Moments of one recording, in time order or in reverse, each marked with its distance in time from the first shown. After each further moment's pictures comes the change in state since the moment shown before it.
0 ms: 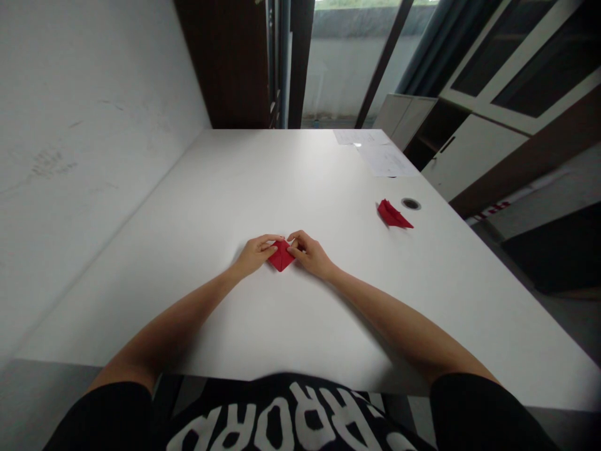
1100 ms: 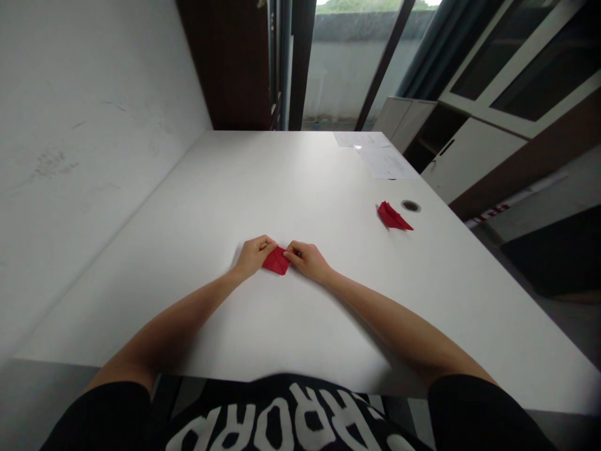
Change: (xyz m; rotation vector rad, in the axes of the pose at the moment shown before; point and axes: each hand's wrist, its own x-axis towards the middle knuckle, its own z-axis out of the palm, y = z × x) left_hand -0.002 0.002 0.002 0.248 0.204 -0.037; right_hand -0.001 -0.002 0.004 -0.346 -0.023 0.027
